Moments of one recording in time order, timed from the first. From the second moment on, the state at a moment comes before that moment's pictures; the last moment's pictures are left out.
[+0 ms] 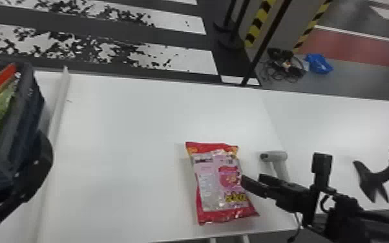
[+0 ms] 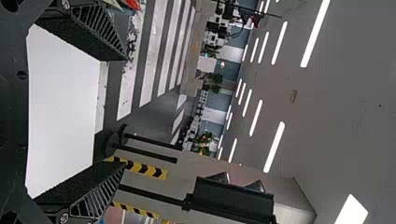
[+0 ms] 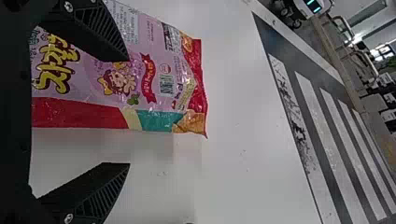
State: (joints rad) left arm 0.84 0.06 0.05 -2.37 0.30 -0.03 -0.28; right arm 0.40 -0.28 -0.42 -1.85 -0.33 0.81 0.70
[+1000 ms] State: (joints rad) left arm 0.84 0.06 0.05 -2.36 0.29 -0.03 -0.28; right arm 0.38 -0.29 -0.36 -1.84 -0.34 0.85 0.74
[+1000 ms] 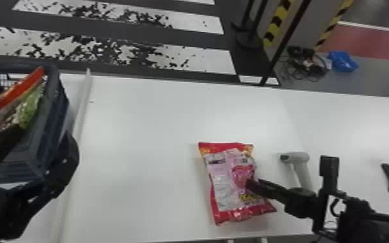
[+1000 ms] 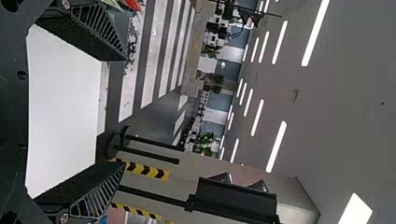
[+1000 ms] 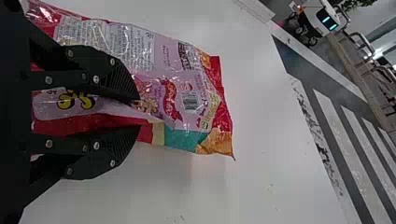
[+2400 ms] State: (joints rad) left arm 0.84 0.06 0.05 -2.35 0.27 -0.02 -0.27; right arm 0.06 -0.32 -0.78 -1.32 -0.81 0.44 0.01
